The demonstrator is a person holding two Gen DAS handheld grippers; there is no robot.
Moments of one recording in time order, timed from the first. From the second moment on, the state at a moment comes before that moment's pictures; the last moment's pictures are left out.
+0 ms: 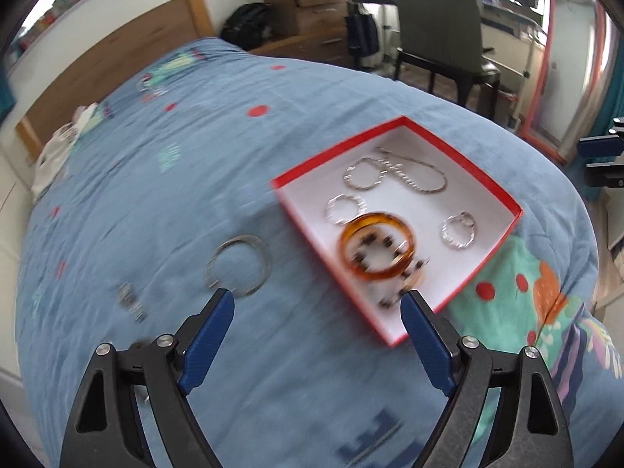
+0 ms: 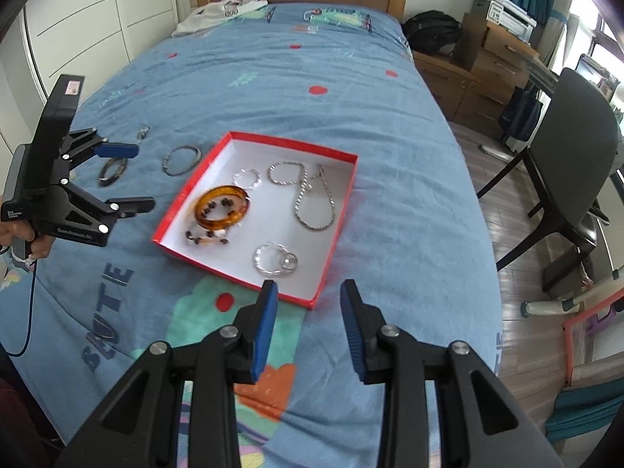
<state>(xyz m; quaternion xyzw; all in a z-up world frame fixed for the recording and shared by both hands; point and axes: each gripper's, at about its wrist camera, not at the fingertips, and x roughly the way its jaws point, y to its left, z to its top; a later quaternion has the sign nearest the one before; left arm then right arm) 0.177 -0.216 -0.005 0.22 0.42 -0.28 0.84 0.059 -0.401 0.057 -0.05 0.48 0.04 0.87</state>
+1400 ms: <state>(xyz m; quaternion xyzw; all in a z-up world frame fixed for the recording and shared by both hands) 0.195 0.050 -0.062 0.03 0.43 -0.06 0.90 0.157 -0.190 0.004 0.01 0.45 0.13 0.88</state>
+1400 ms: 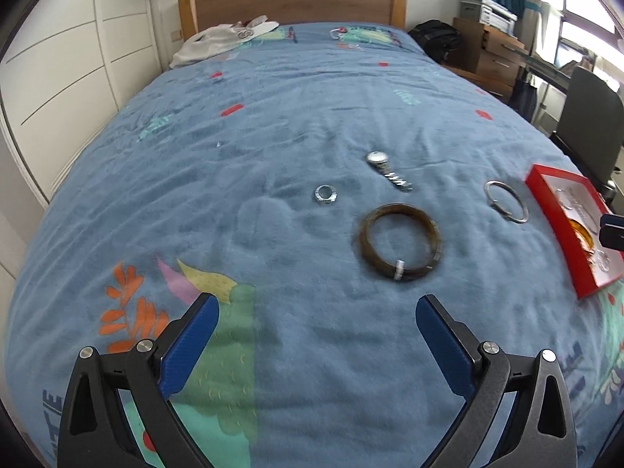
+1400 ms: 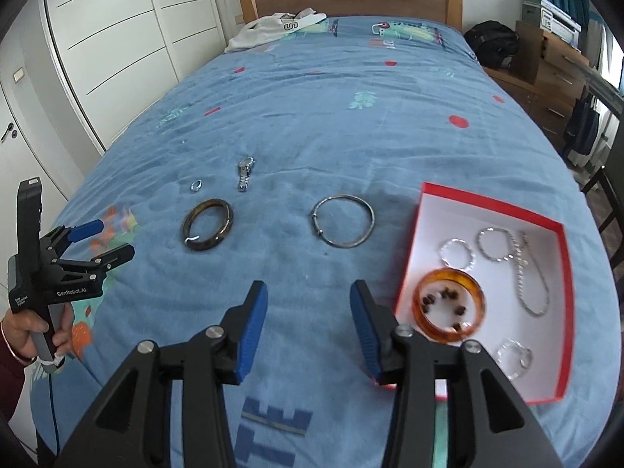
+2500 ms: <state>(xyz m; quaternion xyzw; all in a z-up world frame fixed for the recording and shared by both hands) 0.252 0.026 -0.082 -0.02 0.45 -0.13 0.88 0.231 -0.176 -0.068 0.06 0.50 0.07 0.86</state>
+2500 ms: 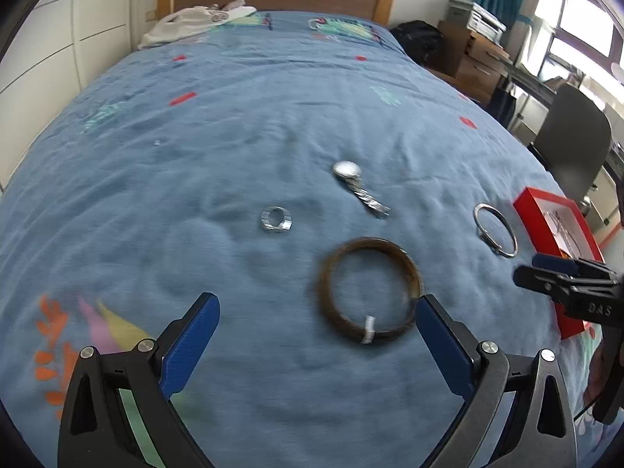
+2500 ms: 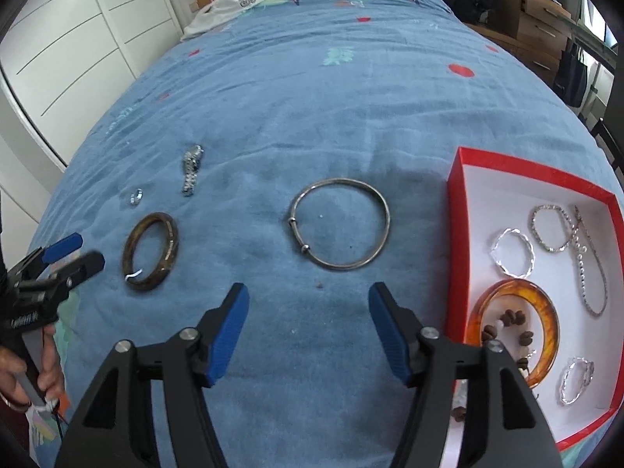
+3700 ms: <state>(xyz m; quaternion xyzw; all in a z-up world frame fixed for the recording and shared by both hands) 0.263 -0.012 -0.109 0.01 0.45 -0.11 0.89 0.279 -0.169 -0.078 0.02 0.48 0.04 0.87</state>
